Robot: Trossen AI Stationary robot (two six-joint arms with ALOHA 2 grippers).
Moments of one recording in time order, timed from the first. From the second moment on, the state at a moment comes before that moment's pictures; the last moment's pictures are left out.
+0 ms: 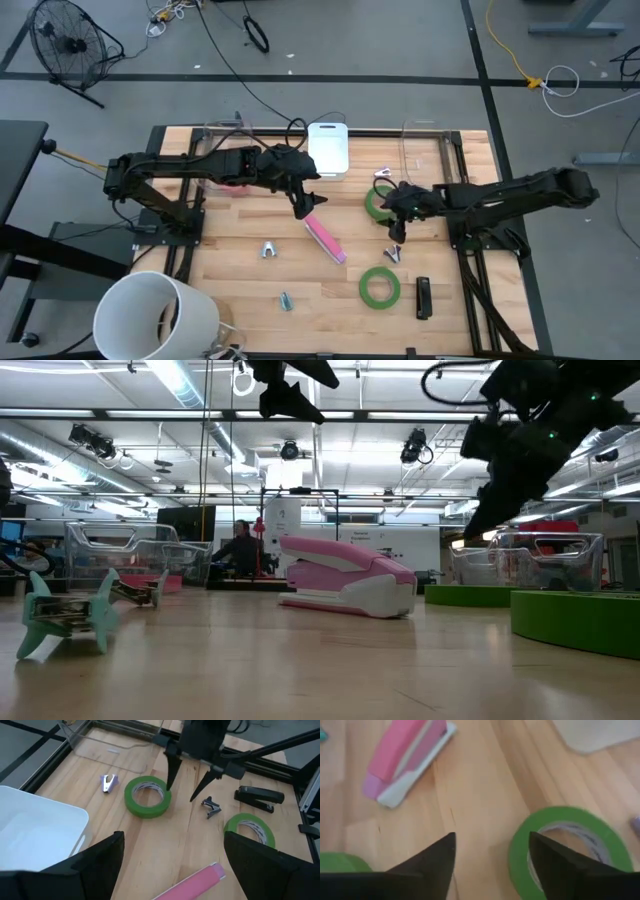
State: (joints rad) left arm 0.07 1.49 1.36 -0.48 -0.06 -0.22; right arm -0.02 1.08 0.53 -0.31 0.08 0.25
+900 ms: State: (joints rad) left arm 0.07 1.49 1.36 -0.48 -0.06 -0.22; right arm -0.17 1.42 0.53 -0.26 0.02 0.14
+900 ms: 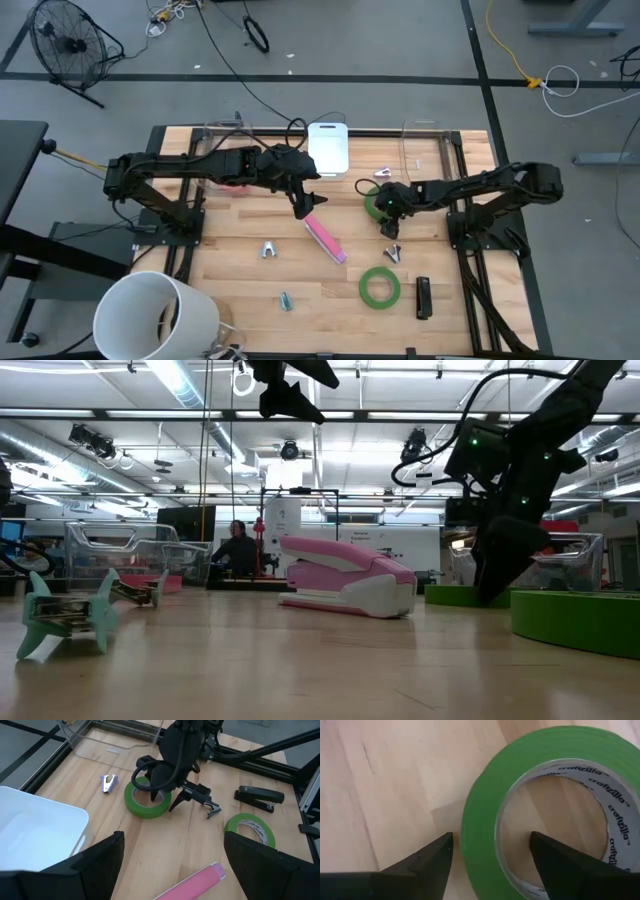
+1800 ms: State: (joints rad) left arm 0.08 1.49 1.36 -0.48 -0.05 -0.22; right arm -0.17 1.43 0.67 -0.35 -0.08 0.09
